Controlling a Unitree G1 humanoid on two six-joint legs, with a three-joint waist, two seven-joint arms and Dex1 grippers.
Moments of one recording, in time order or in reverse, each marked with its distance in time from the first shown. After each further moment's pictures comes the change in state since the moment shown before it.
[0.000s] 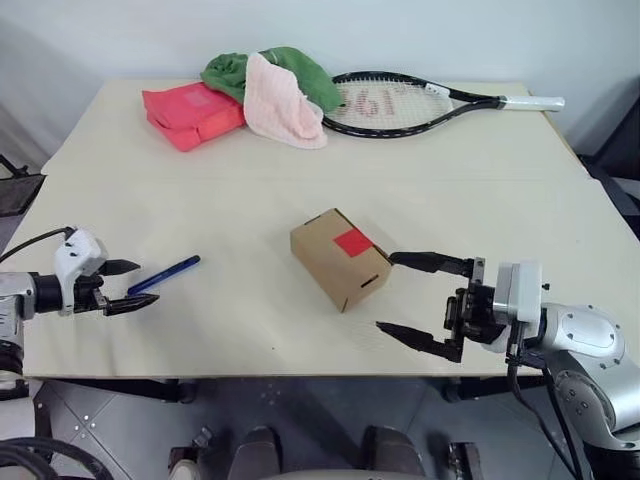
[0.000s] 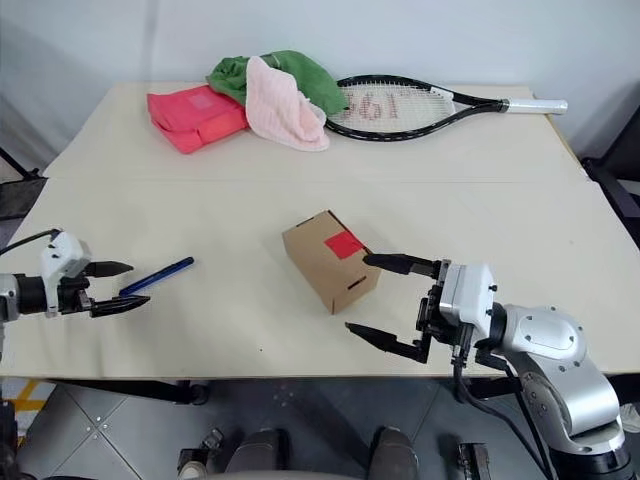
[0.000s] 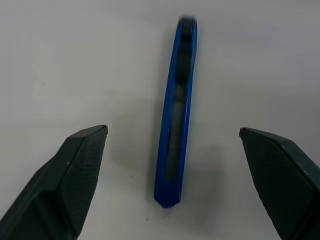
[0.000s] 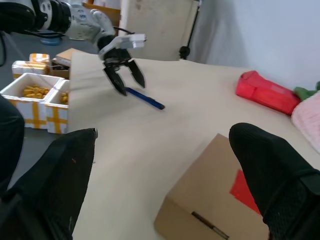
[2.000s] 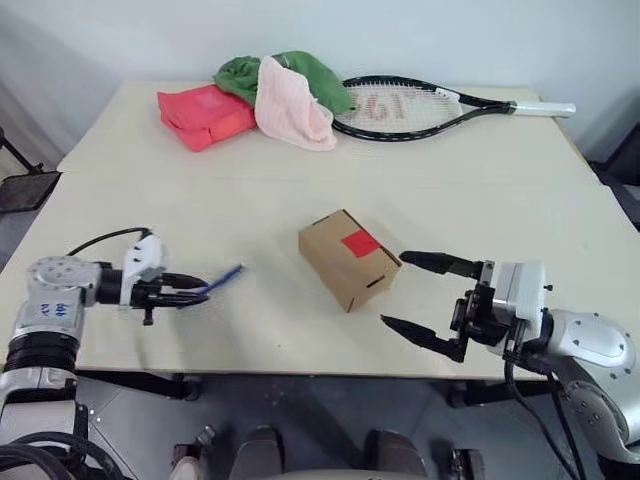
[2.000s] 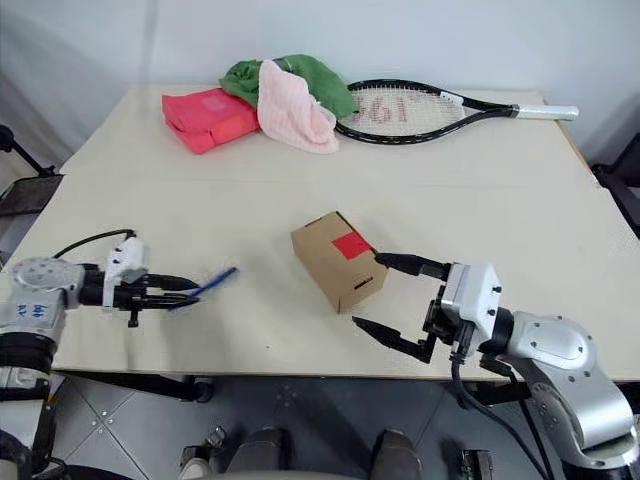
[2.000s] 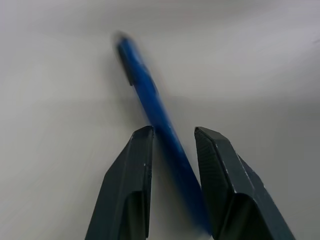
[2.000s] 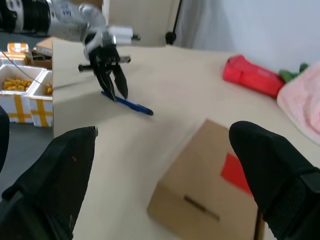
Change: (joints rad) left arm 0.081 -0.135 -0.115 -0.524 -0.079 0.121 -0.197; right arm 0.103 -0.069 -0.060 -0.054 0.016 0.041 -0.068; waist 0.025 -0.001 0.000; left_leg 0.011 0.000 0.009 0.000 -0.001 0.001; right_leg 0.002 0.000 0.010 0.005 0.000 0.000
